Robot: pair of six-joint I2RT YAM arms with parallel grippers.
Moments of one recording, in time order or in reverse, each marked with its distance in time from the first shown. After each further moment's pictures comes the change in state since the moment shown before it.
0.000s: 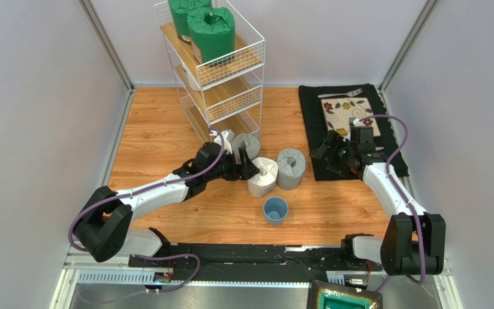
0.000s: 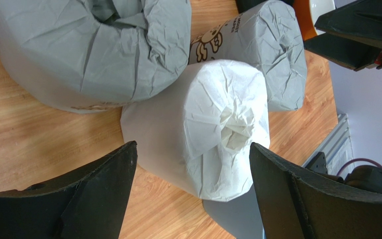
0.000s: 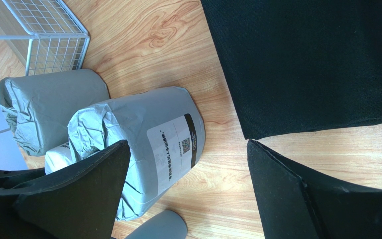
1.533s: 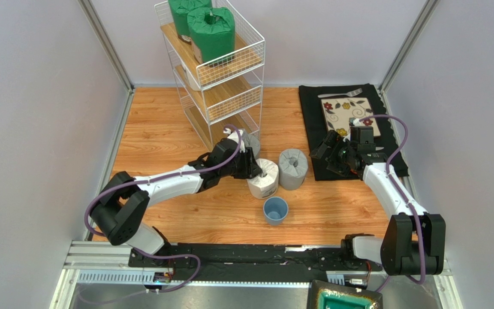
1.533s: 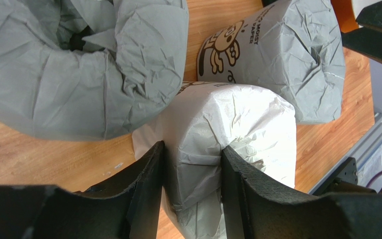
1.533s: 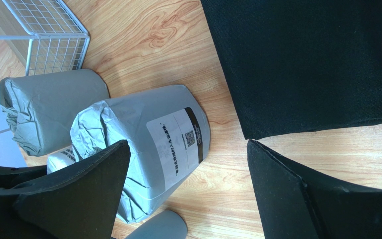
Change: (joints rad) left arm -0.064 0.177 0.156 -0.081 -0.079 0.038; right arm 0.000 0.000 0.000 0.001 0.000 0.001
